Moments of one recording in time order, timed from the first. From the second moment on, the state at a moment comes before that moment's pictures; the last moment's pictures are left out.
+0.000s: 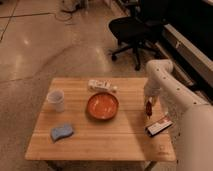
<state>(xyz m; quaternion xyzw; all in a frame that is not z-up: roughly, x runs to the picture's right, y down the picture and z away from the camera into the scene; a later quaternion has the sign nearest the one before) 0.244 0.085 0.850 -0.26 -0.31 -0.65 0.64</state>
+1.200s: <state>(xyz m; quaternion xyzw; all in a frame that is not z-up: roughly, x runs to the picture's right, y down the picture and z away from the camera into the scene) 0.064 0.174 0.723 -0.08 -0.38 -0.84 0.38</state>
